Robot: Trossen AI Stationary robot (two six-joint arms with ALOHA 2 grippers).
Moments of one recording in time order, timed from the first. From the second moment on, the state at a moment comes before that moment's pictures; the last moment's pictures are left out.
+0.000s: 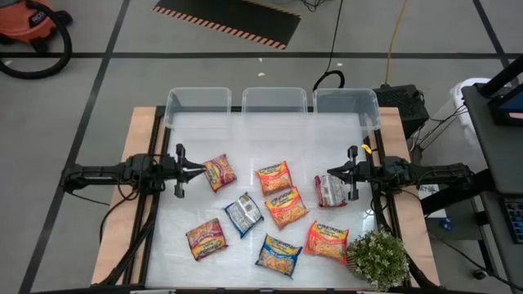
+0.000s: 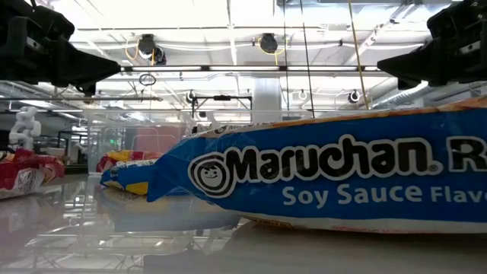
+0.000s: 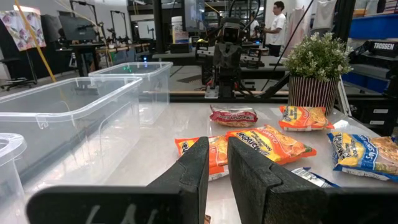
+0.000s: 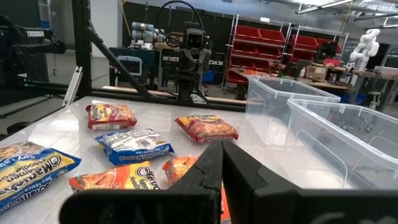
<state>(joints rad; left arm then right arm) 0.02 0.03 0.01 0.03 -0.05 0.04 0.05 0.02 0.02 0.03 0.10 -0.12</state>
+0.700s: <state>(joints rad) 0.02 0.03 0.01 0.03 -0.05 0.04 0.05 0.15 0.19 0.10 0.16 -0.15</state>
